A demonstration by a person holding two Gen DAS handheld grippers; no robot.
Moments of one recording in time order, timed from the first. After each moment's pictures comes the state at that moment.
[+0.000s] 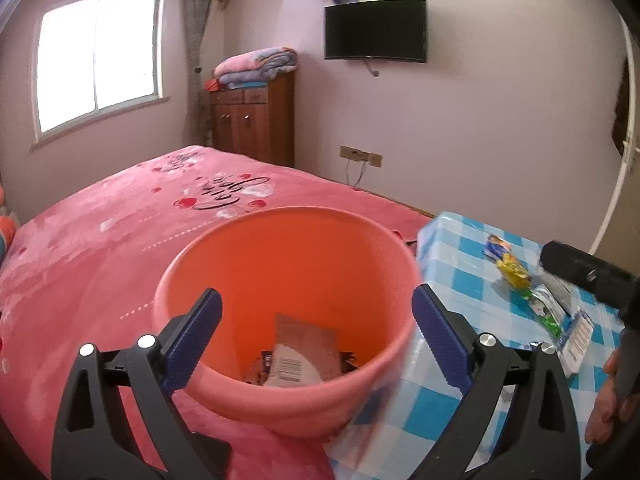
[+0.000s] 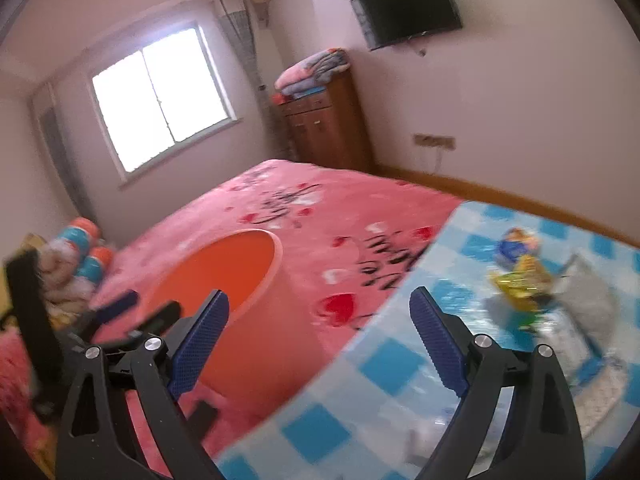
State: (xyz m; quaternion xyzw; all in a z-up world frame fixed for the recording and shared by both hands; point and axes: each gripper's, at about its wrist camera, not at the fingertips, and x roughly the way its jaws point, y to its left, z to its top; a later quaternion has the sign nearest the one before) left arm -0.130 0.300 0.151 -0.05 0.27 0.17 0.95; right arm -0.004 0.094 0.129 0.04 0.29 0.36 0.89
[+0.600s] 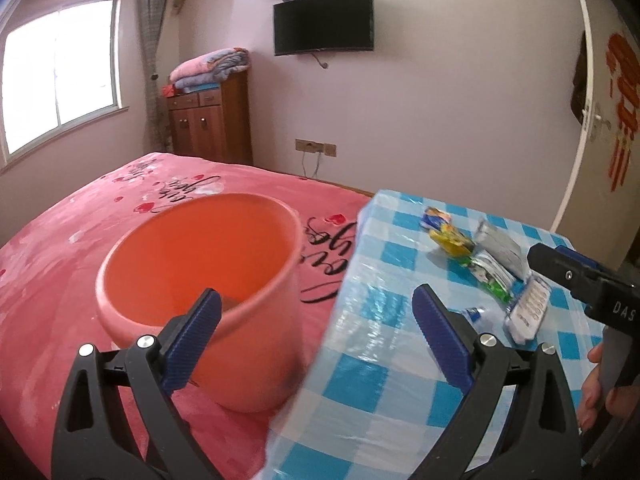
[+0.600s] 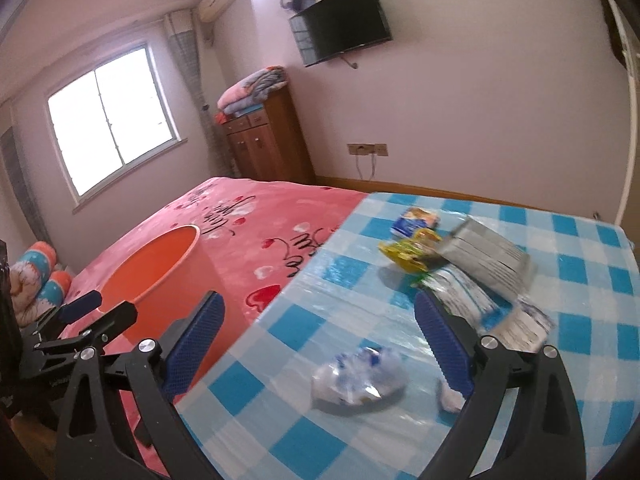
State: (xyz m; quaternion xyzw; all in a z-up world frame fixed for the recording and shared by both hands) left arm -0.141 0.220 0.147 -0.03 0.29 0.10 0.95; right arm -0.030 -0.007 0.104 0.07 0.28 0.26 0.92
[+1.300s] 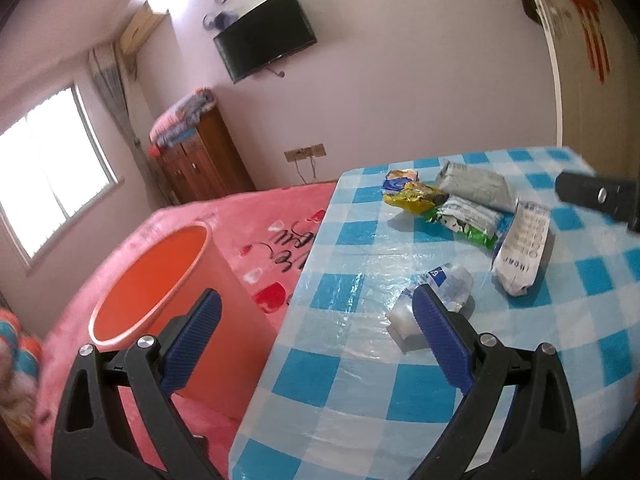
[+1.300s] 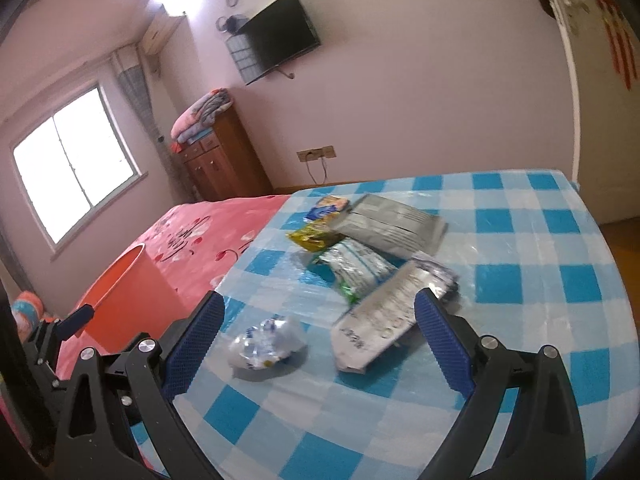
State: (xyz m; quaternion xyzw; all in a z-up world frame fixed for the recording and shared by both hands) left arm -0.127 0.093 0.113 0.17 0.28 0.12 0.94; right arm -0.040 -0.114 0.070 0.14 0.29 0.20 0.93
